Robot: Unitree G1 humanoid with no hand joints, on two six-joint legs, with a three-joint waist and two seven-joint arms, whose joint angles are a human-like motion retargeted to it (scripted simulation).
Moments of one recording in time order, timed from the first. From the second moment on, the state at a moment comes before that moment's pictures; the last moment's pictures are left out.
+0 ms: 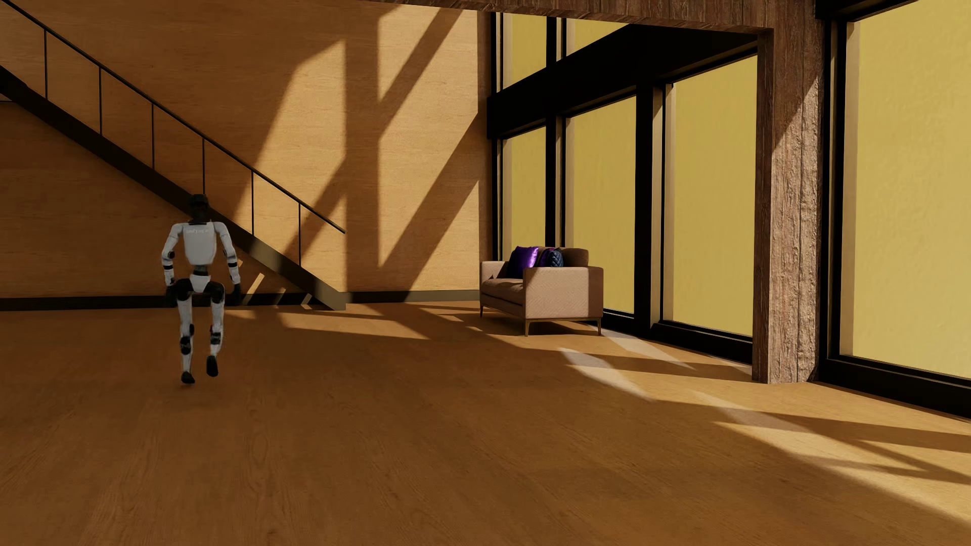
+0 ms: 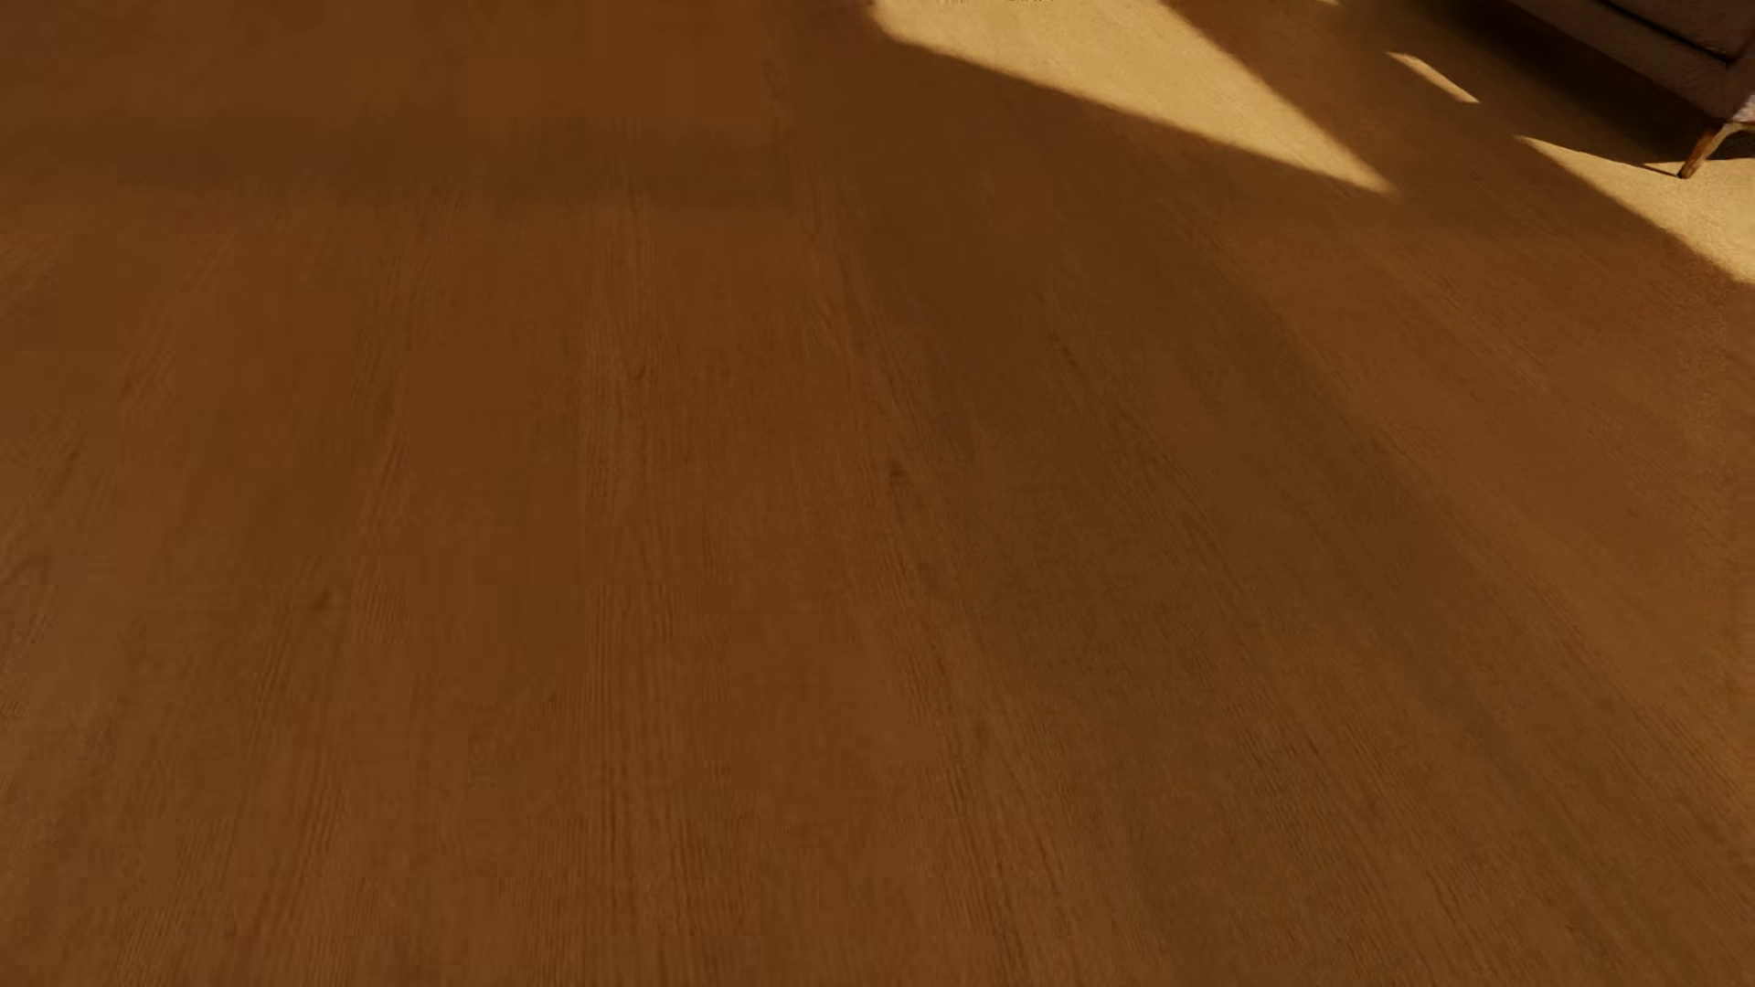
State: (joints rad) body -0.06 -0.26 -0.14 -0.20 -0.09 -0.16 0.00 0.00 0.09 0.53 1.35 0.26 0.37 -0.05 -0.25 0.41 -0.38 0.00 0.00 -0.54 0.42 0.85 0.87 0.00 0.00 0.00 0.00 0.00 0.00
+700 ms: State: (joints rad) body -0.59 0.30 0.17 0.00 -0.06 -0.18 0.00 0.00 0.04 0.45 0.49 0.43 0.26 -0.25 0.03 0.35 -0.41 0.00 0.00 -0.56 0.38 0.96 0.48 0.00 0.00 0.00 0.00 0.00 0.00
